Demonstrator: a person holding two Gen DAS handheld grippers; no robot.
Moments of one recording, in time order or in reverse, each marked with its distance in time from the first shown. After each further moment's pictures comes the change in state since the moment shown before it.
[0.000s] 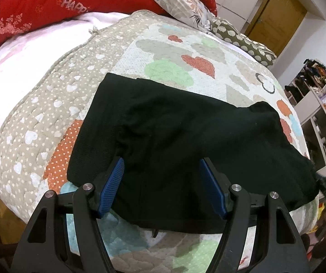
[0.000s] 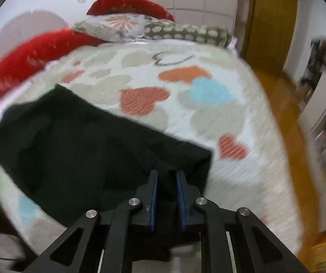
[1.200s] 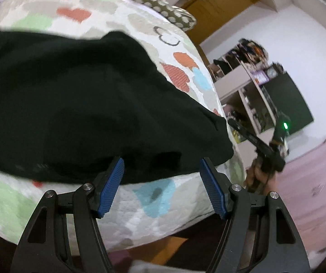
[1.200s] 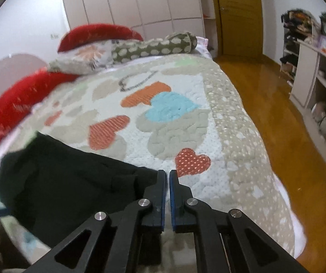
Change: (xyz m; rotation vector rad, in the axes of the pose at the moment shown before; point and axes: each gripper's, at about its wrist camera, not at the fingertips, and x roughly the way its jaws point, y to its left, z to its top) left arm 0.002 -0.160 -0.063 0.004 0.199 -0.507; right arm 0.003 -0.071 -0.004 0.300 -0.098 0.095
